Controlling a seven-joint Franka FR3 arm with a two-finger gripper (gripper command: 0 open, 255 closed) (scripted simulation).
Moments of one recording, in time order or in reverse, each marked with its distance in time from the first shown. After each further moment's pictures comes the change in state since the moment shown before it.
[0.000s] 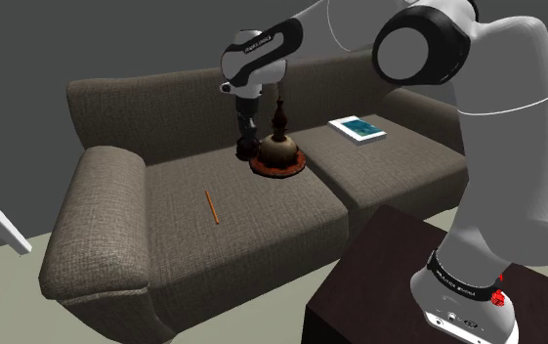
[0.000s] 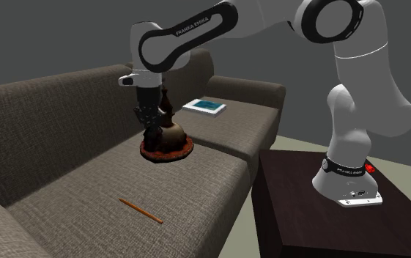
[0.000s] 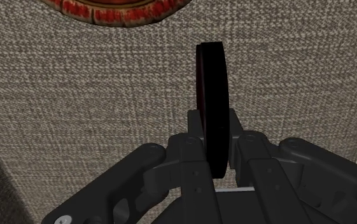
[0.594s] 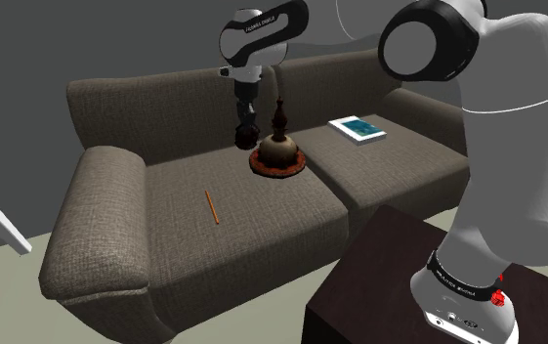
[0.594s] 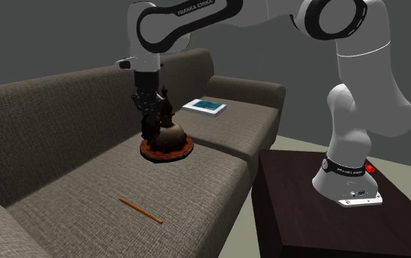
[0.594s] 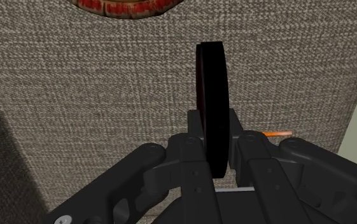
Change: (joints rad) arm -0.003 -0.031 -0.008 0.076 -0.017 -0.105 0.019
